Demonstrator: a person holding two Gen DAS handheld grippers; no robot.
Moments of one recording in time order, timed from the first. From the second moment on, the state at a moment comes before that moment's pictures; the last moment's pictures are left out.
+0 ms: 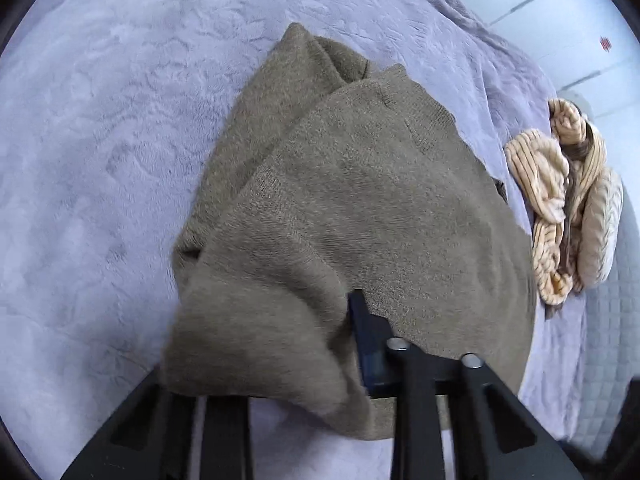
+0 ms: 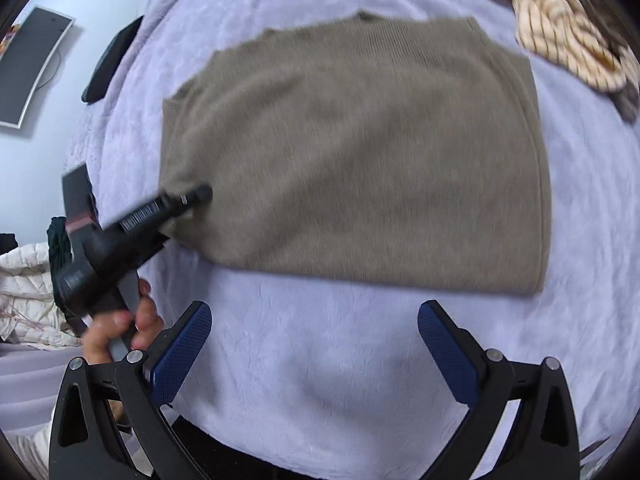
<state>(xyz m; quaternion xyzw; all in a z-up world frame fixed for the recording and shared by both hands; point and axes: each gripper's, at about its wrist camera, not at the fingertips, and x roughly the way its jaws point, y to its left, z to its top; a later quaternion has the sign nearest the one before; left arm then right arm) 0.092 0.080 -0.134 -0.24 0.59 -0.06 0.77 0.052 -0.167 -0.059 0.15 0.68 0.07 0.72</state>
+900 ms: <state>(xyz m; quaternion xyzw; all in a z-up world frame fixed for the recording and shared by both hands) 0.082 0.081 -0.124 -0.21 0.56 -0.14 0.79 0.270 0.030 -0.125 0.04 0.77 0.19 0.61</state>
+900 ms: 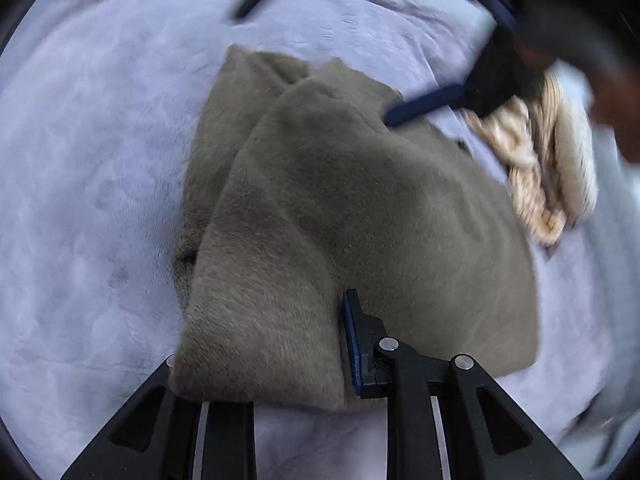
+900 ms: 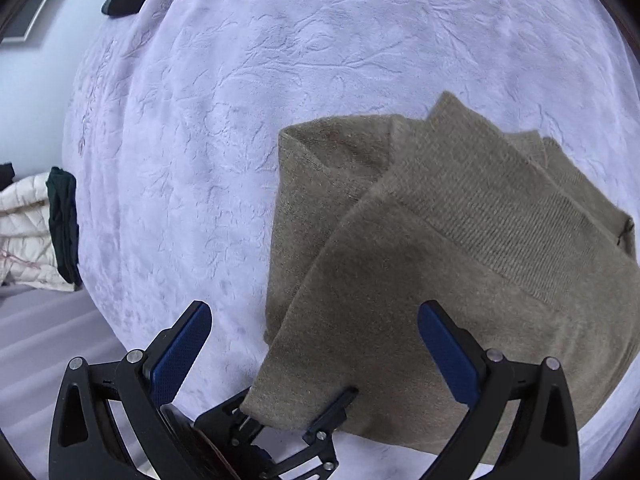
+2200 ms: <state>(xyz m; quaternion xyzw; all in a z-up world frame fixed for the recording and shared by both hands) 0.109 -0.017 -0.039 -0.11 0.49 -0.20 0.84 0.095 -0.177 -0.176 0.24 0.64 0.08 0.73</state>
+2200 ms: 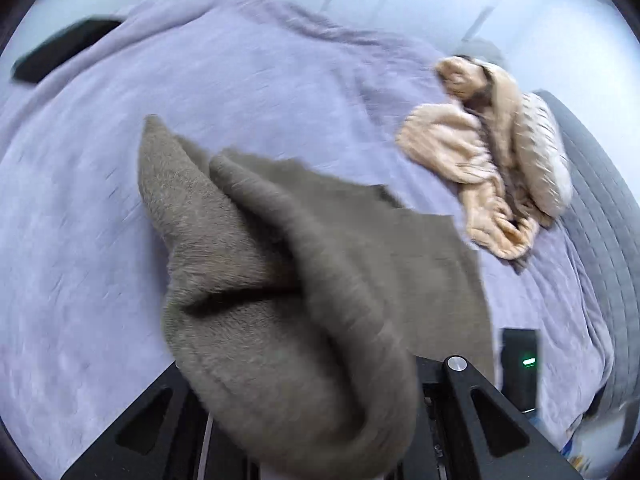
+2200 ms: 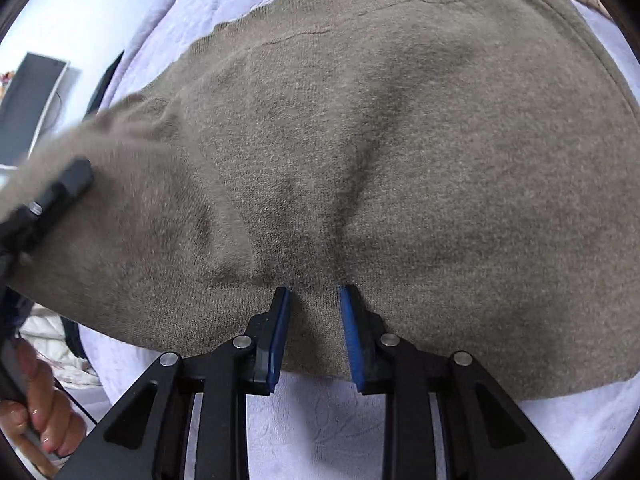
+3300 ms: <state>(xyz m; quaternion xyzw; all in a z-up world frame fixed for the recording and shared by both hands) 0.094 -0.149 -0.054 -0.01 0.52 -0.31 0.80 0.226 -0.275 -0.154 0.41 0.59 0.24 0.65</state>
